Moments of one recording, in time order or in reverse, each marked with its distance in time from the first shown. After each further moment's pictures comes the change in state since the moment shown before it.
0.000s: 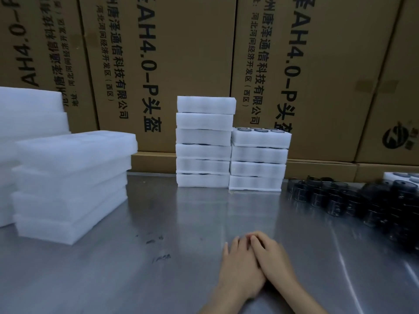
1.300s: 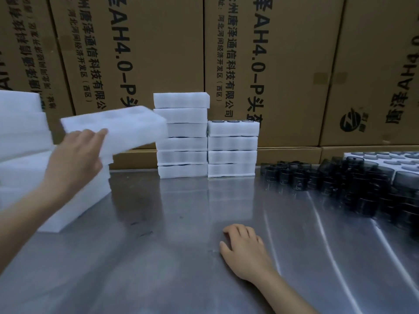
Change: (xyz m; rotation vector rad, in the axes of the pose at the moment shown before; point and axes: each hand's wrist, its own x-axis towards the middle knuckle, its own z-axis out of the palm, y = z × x) left_hand -0.059 -0.151 -0.244 0.677 0.764 -0.001; right_hand -0.077 -0.009 -0.012 -0.475 -0.072 -0.126
